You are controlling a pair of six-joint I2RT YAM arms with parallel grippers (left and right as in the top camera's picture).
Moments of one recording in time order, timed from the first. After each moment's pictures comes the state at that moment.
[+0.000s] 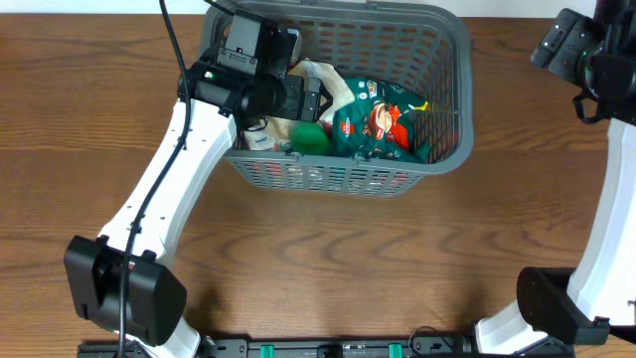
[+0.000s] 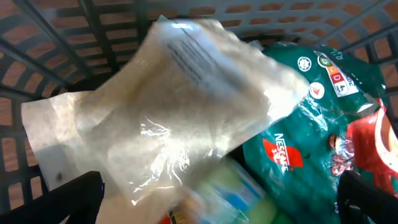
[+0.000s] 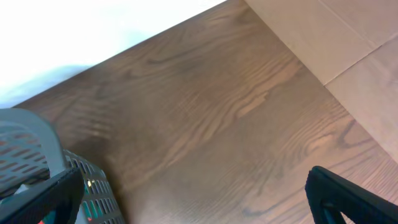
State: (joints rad) left arm -0.36 1.77 1.66 -0.84 0.21 -0.16; right arm 0.00 1.76 2.49 -1.61 0.45 0.44
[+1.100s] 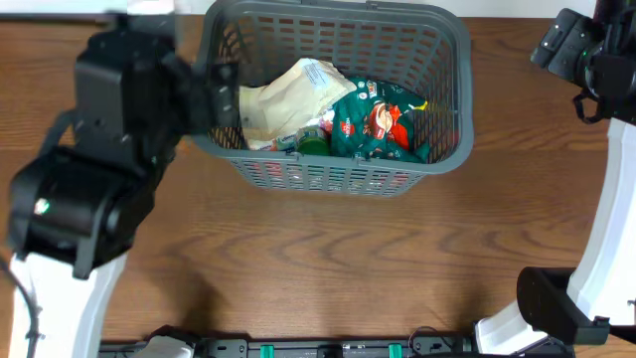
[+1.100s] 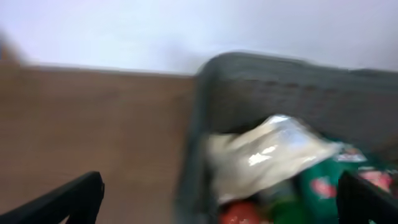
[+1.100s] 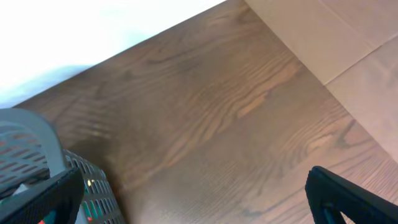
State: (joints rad) left arm -0.32 1.30 1.83 -1.14 -0.30 -0.25; right arm 0.00 1.76 2.49 -1.61 0.45 0.44
